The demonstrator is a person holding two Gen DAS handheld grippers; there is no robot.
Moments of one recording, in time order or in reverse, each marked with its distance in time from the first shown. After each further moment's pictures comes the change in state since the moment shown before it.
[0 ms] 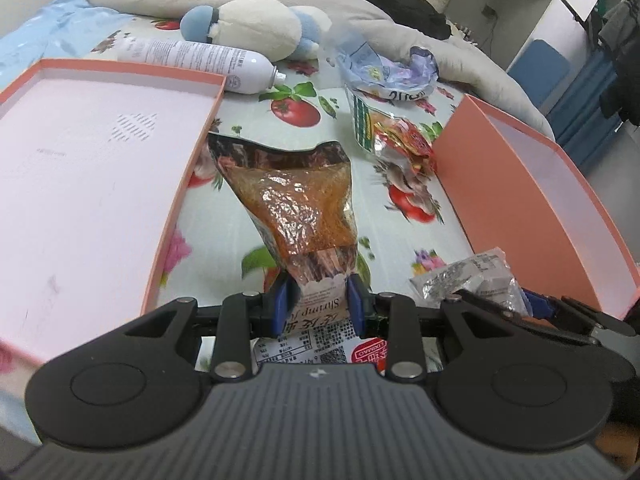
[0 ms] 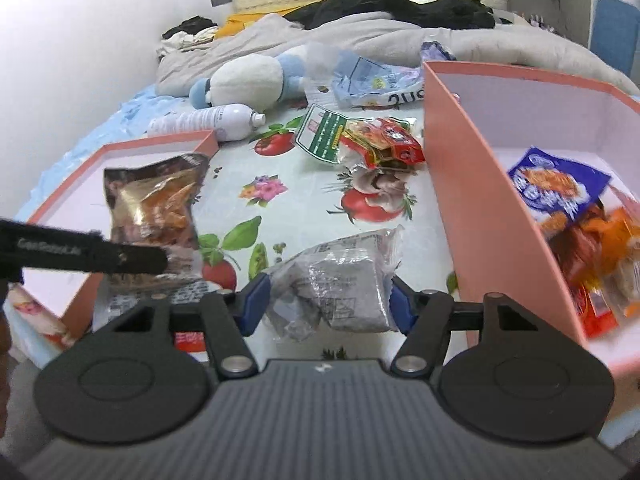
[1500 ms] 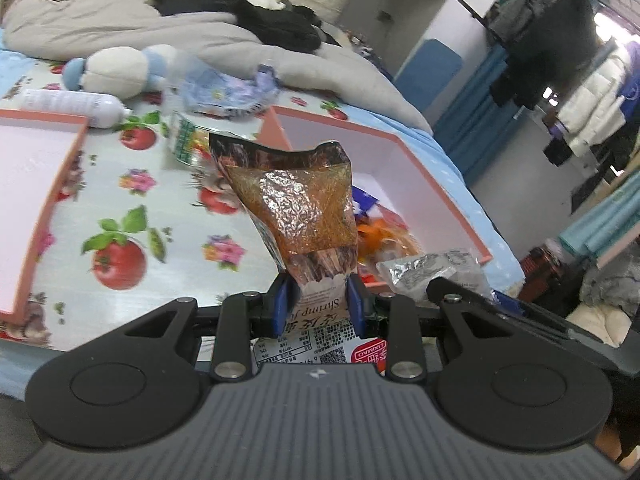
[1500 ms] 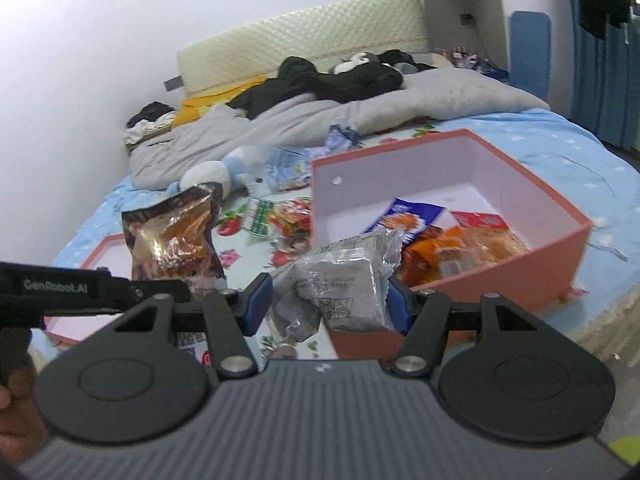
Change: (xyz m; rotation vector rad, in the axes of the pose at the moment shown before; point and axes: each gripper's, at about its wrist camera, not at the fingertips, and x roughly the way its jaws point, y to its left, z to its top) left arm -0.110 -0.159 -0.031 0.102 -0.034 -0.262; right arm -0.187 -0.068 -0.008 0.156 -0.186 -0.109
